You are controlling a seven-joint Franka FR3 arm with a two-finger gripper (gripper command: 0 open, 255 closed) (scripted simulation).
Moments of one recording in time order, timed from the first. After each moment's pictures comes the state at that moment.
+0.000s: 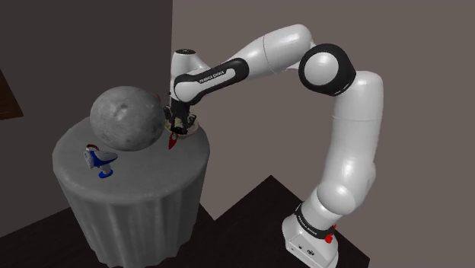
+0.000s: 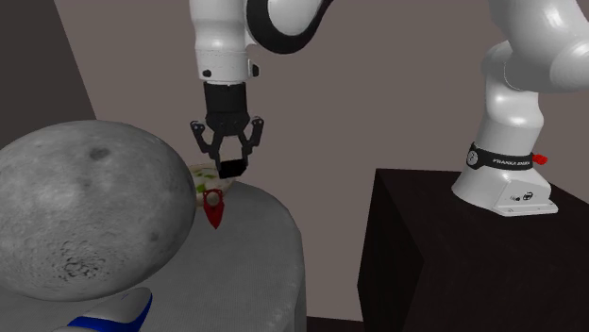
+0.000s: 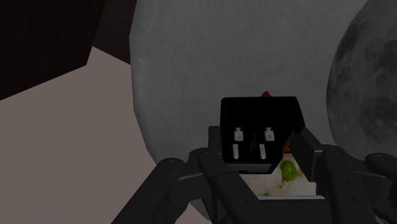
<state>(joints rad) -0.05 0.46 0.31 -1.82 -0.20 2.28 1.40</state>
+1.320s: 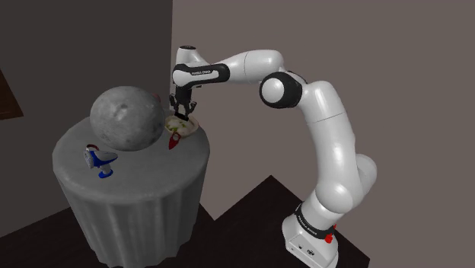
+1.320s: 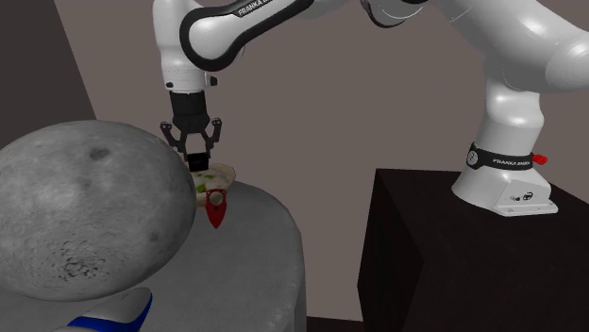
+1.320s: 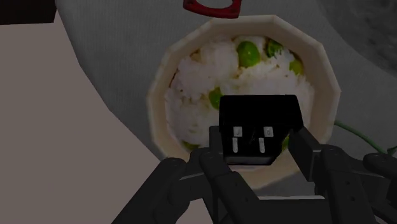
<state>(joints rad) -0.10 0.88 0.24 -1.17 -0.22 2.07 1.20</state>
